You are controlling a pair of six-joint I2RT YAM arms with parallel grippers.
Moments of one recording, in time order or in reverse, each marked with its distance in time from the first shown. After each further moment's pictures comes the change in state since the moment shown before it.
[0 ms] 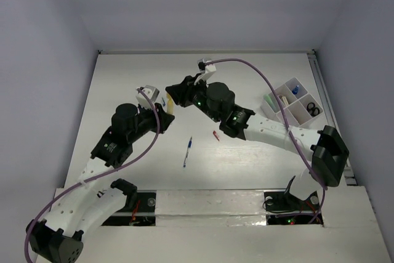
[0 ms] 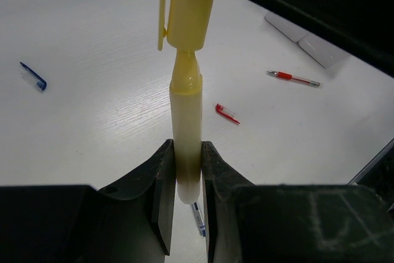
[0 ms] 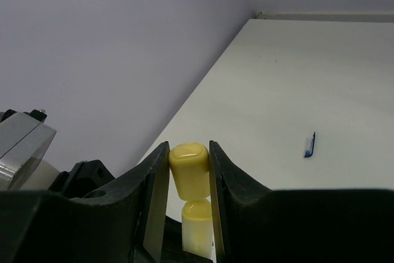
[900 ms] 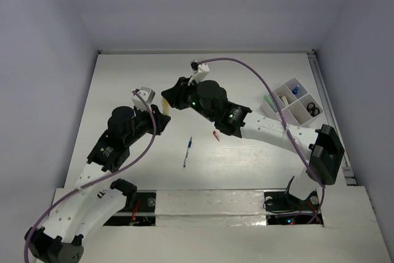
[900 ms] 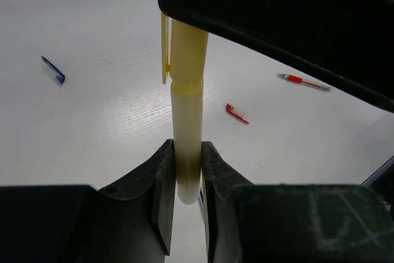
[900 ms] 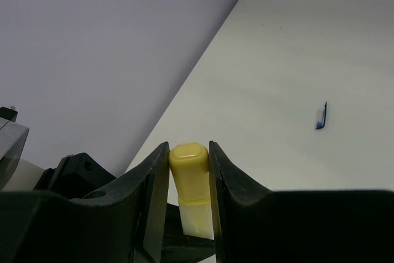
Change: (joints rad) left arm 0.019 -0.047 0.000 -0.040 -0.041 0.000; right arm 0.032 0.039 0.098 -0.187 -0.023 0.066
